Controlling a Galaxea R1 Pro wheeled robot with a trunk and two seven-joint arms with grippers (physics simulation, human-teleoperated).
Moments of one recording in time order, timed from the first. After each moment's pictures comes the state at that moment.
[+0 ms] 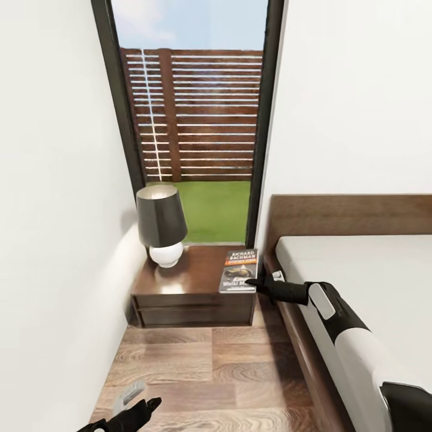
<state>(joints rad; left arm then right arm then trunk) -0.12 0.14 -0.19 -0.98 0.89 0.42 0.09 -0.85 -0.09 -0.09 -0.61 -0.61 1.04 0.65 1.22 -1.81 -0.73</state>
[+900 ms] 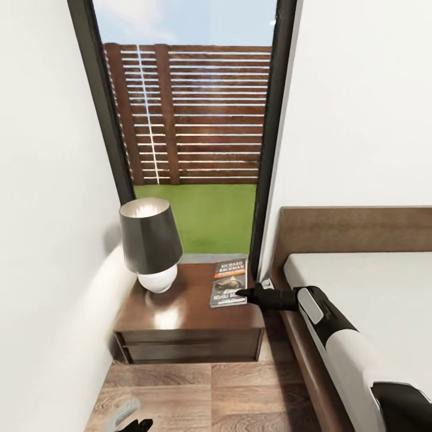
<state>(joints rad) -0.12 0.14 -0.18 -0.84 0.85 0.37 0.08 -0.85 -0.05 -0.02 -0.56 -0.58 1.04 0.65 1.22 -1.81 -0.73</state>
